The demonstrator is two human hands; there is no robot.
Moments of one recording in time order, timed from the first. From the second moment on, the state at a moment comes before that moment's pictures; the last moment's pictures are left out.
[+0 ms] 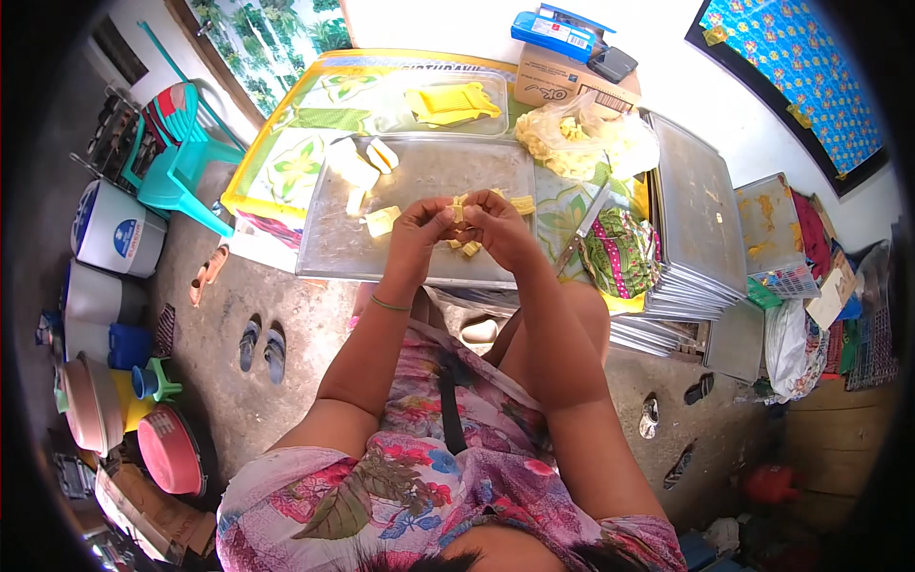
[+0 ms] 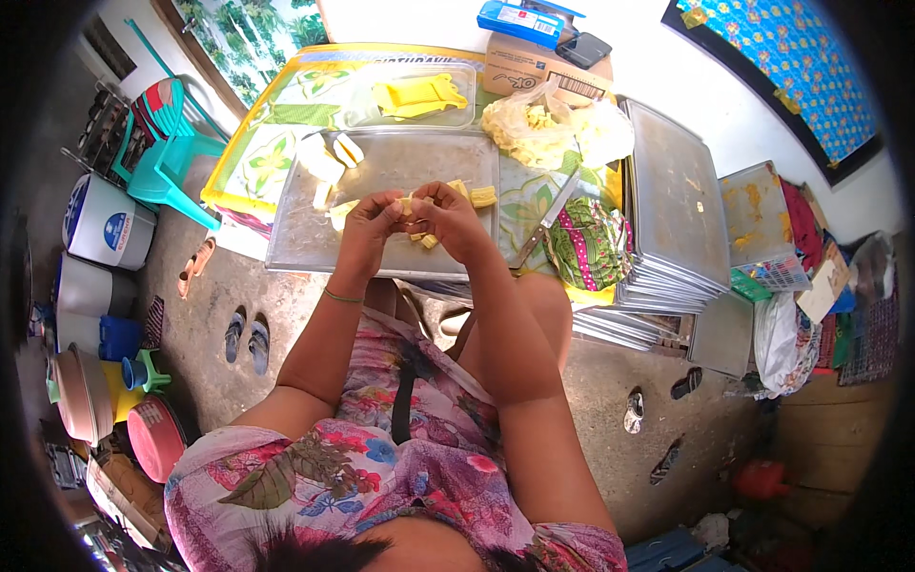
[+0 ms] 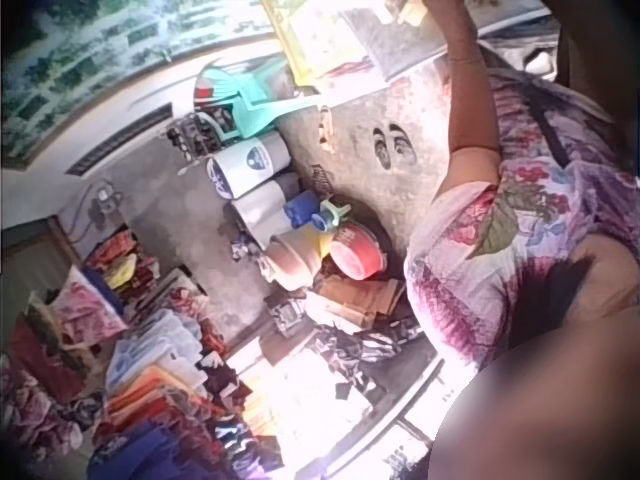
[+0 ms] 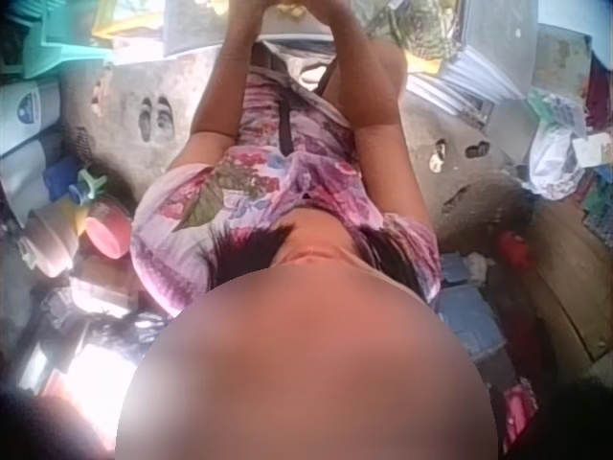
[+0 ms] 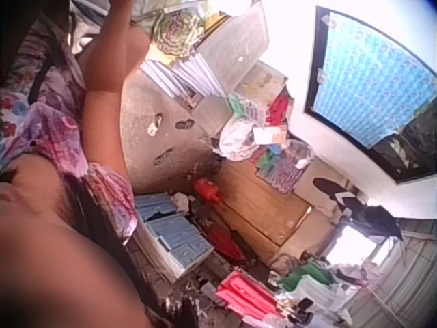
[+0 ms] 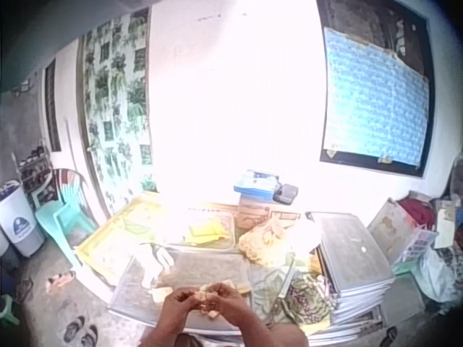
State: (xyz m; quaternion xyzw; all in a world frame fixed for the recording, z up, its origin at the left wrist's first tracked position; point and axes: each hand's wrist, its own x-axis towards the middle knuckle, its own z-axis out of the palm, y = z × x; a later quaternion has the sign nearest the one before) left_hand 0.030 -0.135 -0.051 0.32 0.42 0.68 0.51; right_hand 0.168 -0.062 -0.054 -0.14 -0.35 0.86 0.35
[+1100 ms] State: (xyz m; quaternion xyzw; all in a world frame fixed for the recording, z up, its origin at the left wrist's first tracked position) left_hand 0.032 -0.128 -0.058 0.35 0.45 0.66 0.49; right_hand 0.167 -0.058 -0.063 -0.22 -0.39 0.83 0.35
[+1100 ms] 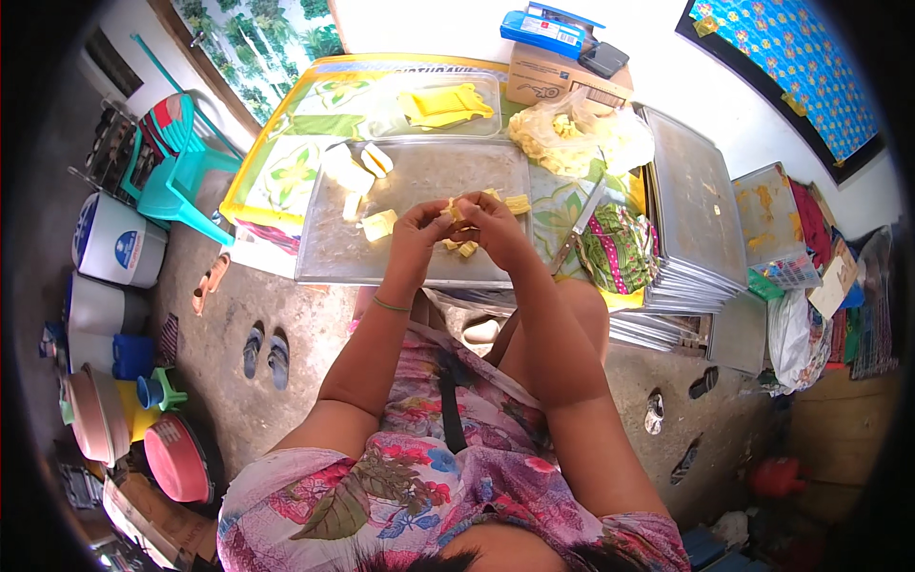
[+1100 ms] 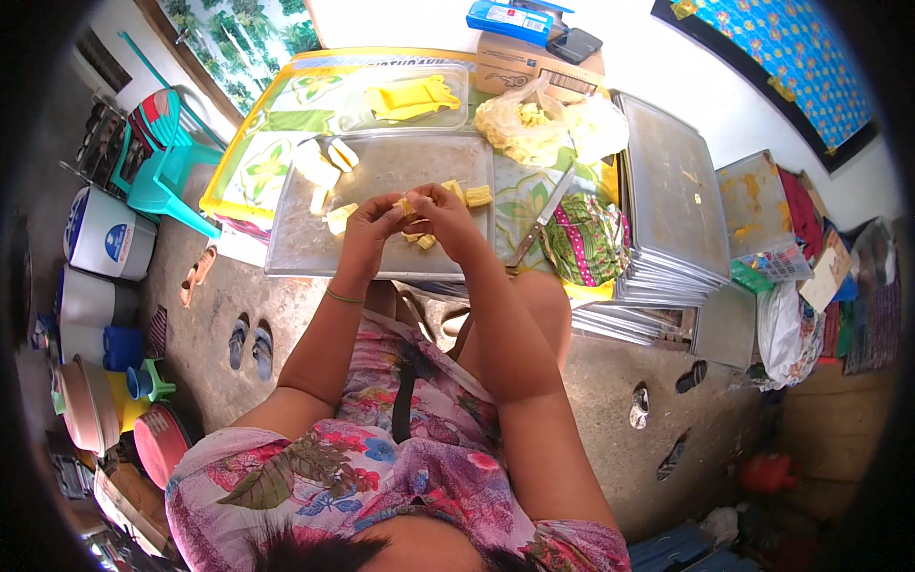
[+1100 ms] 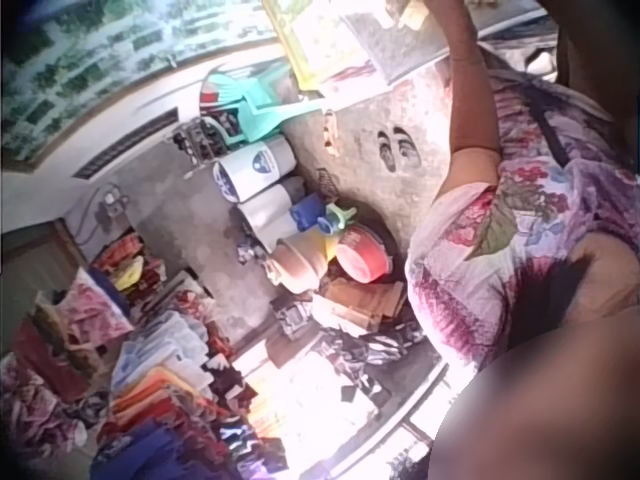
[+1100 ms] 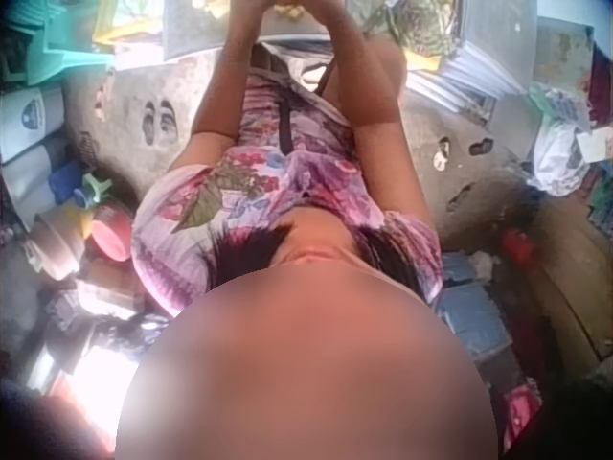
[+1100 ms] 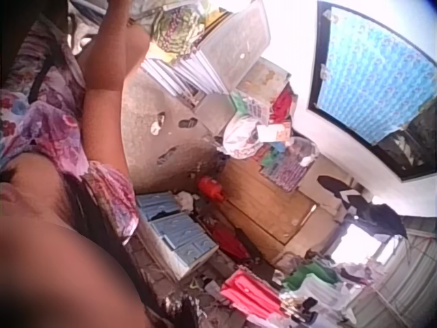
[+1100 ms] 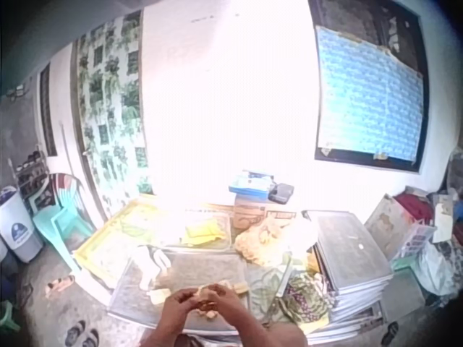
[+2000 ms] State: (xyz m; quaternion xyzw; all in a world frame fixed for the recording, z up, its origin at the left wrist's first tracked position) left_hand 0.025 -0.038 -0.089 0.54 0.63 0.48 0.28; right_hand 0.185 -0.033 -0.054 -0.26 -0.40 0.69 0.54
